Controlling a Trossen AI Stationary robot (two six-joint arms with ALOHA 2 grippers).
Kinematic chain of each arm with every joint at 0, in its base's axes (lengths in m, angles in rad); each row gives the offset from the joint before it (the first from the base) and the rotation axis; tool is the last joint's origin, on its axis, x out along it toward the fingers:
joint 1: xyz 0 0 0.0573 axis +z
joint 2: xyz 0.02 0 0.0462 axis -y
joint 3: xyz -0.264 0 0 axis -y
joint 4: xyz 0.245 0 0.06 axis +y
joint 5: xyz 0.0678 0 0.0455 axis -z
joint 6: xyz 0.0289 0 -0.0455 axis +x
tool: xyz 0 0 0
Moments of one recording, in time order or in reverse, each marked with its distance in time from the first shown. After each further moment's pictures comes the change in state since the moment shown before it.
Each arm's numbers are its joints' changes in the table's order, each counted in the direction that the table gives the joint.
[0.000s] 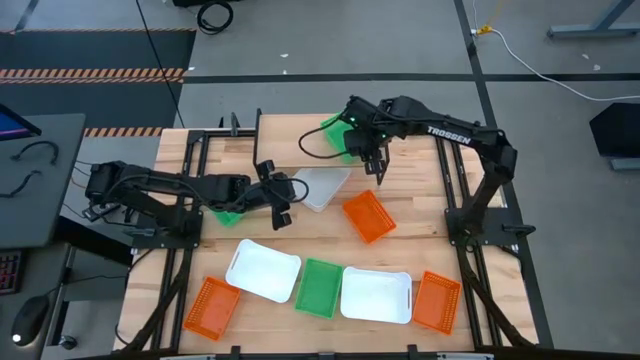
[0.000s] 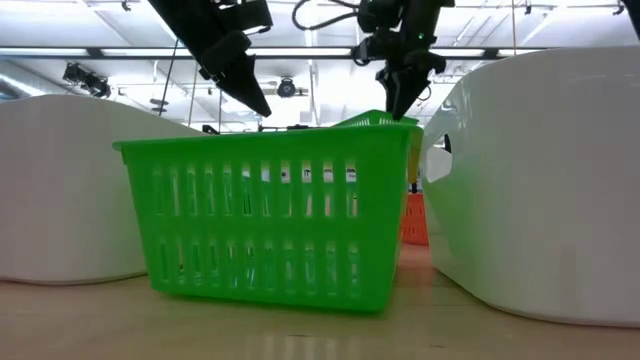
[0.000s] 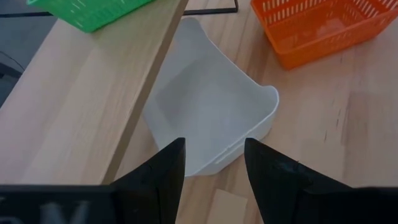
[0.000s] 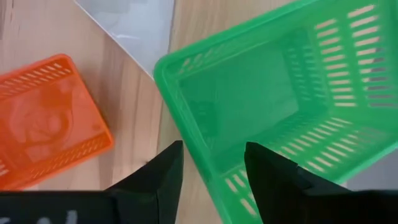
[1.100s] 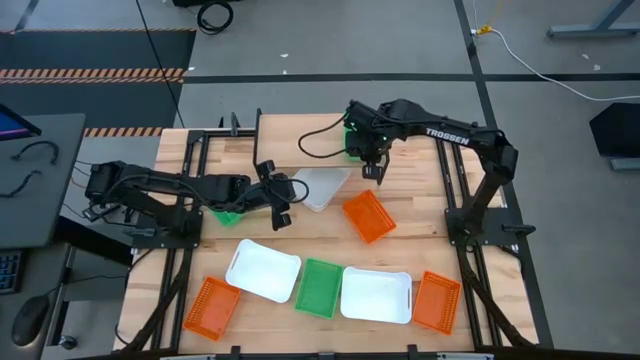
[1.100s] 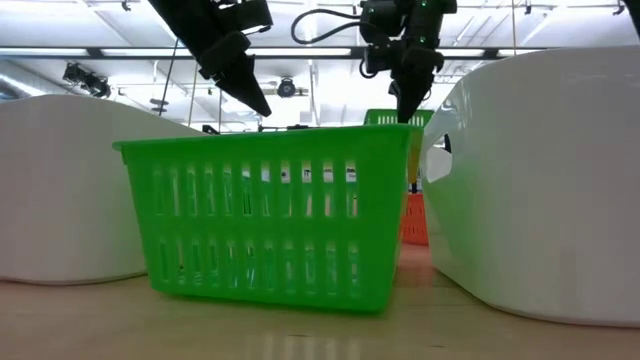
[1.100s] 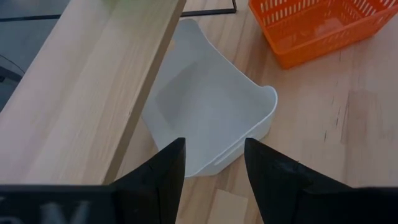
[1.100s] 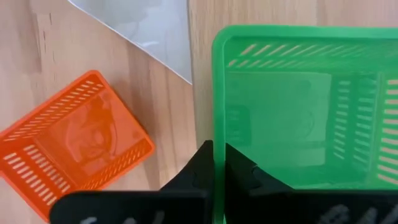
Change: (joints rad) left arm 0.000 0.000 0.000 -0.003 0.000 0.015; right arm -0.001 0.003 -0.050 0.028 -0.076 0.229
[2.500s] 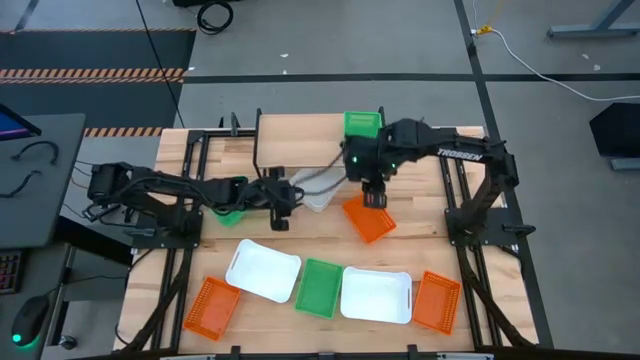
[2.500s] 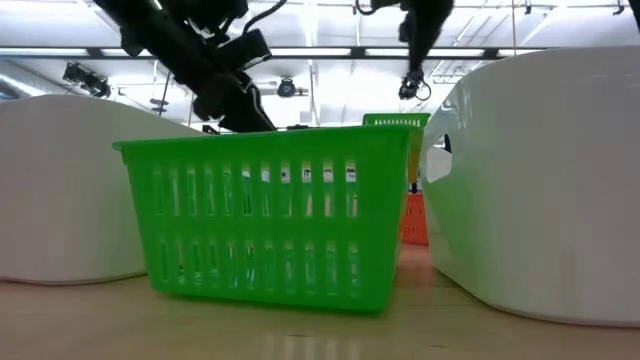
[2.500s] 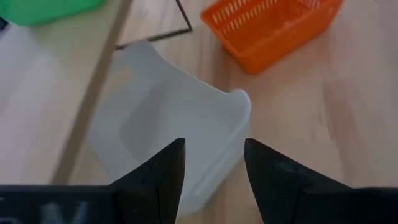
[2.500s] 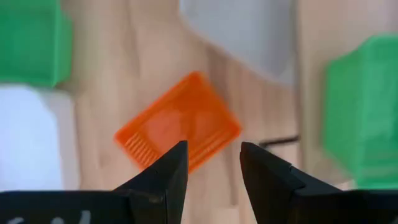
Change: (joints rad) left arm 0.065 -0.013 -0.233 -0.419 0.233 0.275; right arm 0.335 0.001 0.224 0.291 0.052 0.392
